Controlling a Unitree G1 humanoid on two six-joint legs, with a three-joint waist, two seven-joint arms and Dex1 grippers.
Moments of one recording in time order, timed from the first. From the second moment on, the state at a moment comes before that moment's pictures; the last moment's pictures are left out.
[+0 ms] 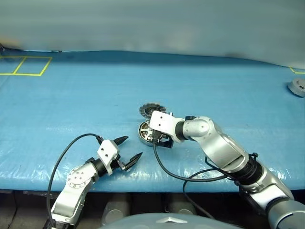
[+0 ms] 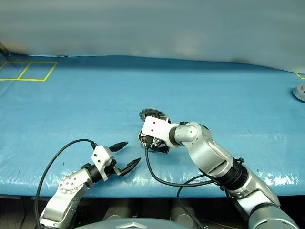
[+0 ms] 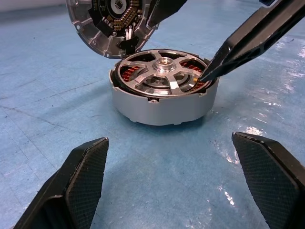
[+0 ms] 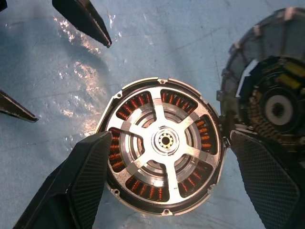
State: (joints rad) left arm 0.22 0.40 -0.15 -0.24 -0.20 0.05 -0.68; right arm -0.57 -0.54 0.57 -0.51 -0.05 1.03 0.78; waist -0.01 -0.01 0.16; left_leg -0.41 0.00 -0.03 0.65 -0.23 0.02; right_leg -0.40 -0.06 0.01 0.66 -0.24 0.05
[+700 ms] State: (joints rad) left arm 0.20 0.40 -0.15 -0.24 -0.20 0.06 -0.68; right arm -0.44 -0.44 0.36 -0.57 0.17 1.14 0.69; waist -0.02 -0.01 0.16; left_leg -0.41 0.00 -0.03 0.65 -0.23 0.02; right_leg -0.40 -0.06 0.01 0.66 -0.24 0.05
